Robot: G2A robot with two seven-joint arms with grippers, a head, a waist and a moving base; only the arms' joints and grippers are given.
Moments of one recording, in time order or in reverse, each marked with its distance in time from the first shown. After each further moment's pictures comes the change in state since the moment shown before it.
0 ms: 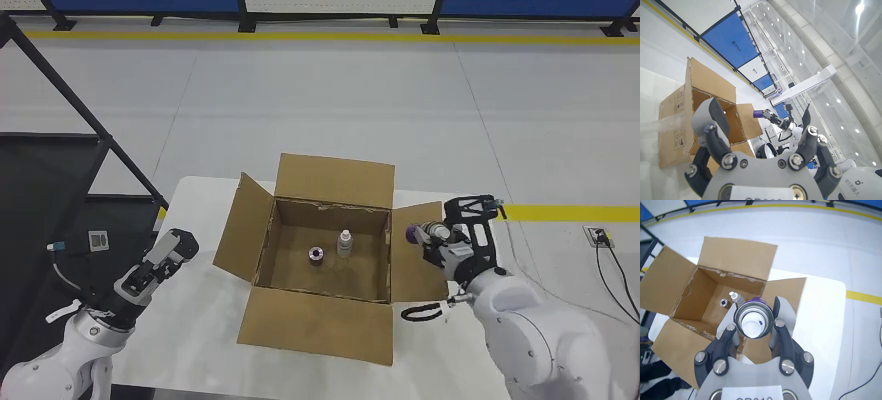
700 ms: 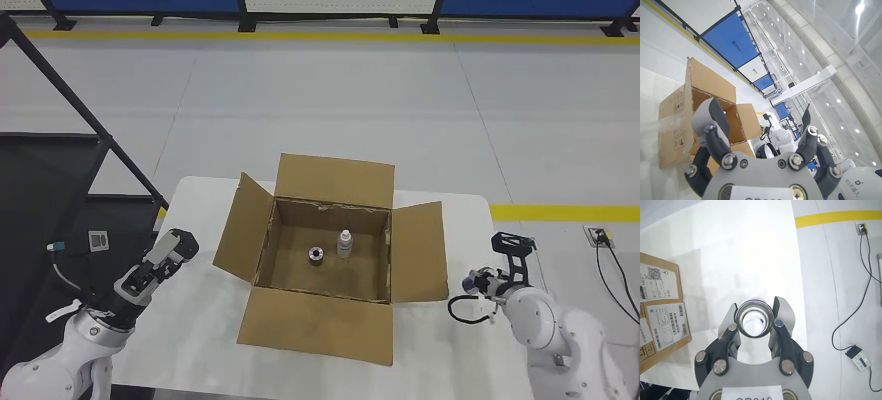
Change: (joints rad) left arm 0.000 0.000 0.000 0.000 0.000 0.000 0.000; right arm -0.010 0.010 0.146 0.501 0.004 -0.036 0.044
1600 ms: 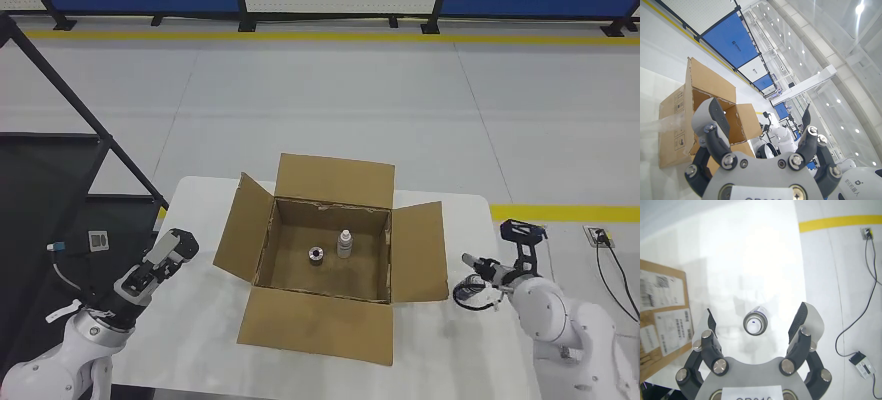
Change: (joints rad) left arm 0.000 0.000 0.000 0.000 0.000 0.000 0.000; right arm -0.002 0.009 0.050 -0.122 0.030 0.022 -0.076
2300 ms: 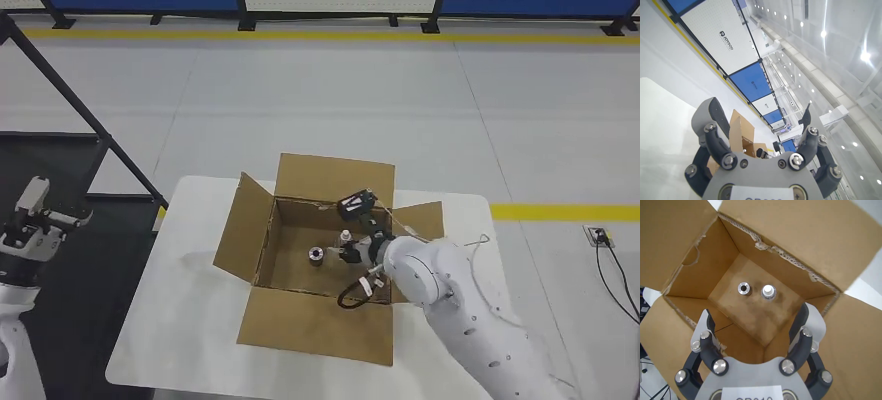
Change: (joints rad) left arm -0.251 0.056 -0.255 0.305 -0.025 0.123 -0.056; right arm 0.539 -0.116 -0.726 0.352 0.170 -0.168 0.045
